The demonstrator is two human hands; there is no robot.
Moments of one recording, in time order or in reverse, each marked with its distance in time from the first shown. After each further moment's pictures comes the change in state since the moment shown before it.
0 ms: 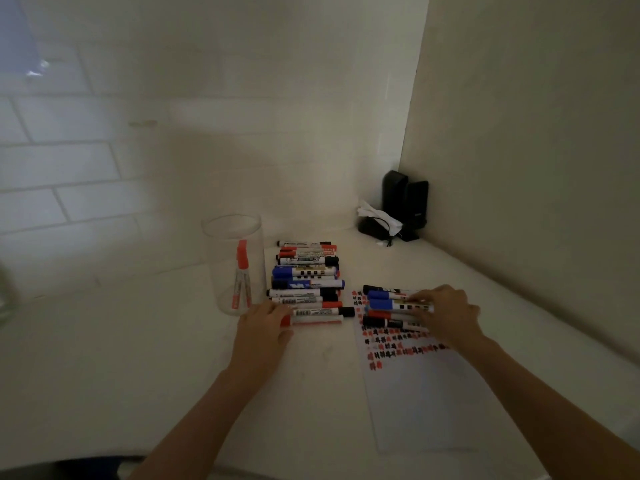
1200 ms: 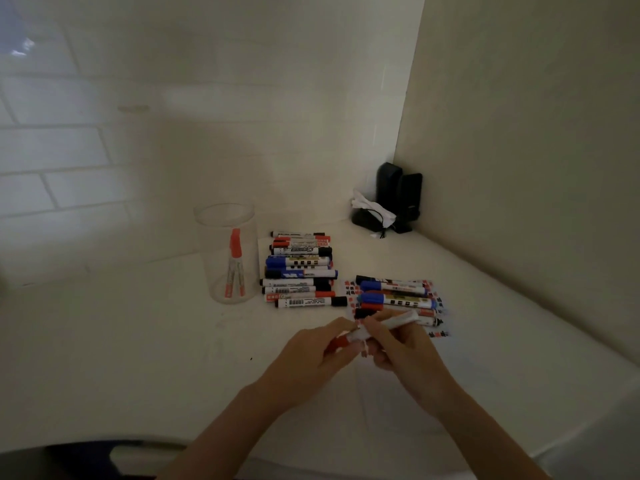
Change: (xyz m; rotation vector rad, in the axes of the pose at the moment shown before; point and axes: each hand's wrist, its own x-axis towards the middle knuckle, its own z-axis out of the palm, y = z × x) left_hand -0.034 0.089 -0.022 -0.499 -0.320 0.238; right_hand -0.108 -0.064 -0.012 1.307 -0.305 0.010
